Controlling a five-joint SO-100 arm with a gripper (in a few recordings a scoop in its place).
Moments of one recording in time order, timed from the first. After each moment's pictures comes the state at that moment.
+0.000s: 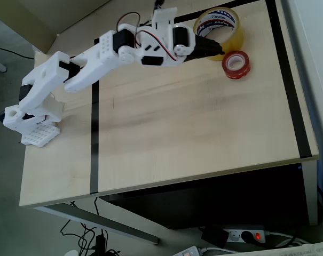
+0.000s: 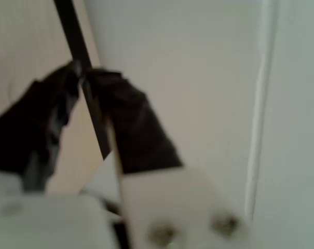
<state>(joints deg) -1.1 26.3 9.4 46.3 9.1</state>
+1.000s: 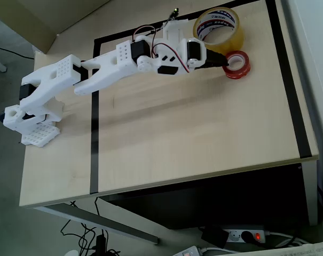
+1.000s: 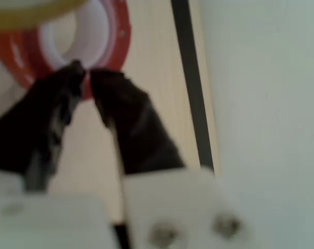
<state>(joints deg) -3.3 15.7 9.4 42.3 16.2</state>
